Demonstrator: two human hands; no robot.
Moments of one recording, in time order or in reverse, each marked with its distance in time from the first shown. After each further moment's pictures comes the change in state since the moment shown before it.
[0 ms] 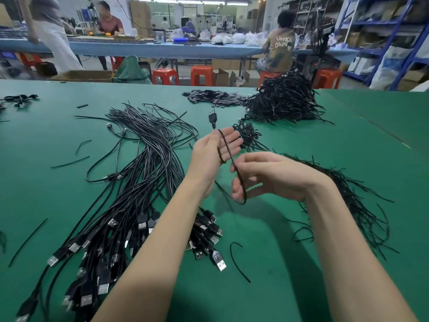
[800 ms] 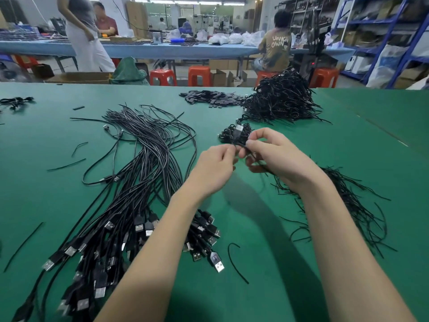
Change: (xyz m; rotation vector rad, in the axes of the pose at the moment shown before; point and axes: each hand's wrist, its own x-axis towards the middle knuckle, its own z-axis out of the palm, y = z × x) left_hand -0.003 -0.006 -0.003 0.712 -0.197 0.084; right_hand 0.011 -0.009 -0.007 -0.045 0.481 -0.175
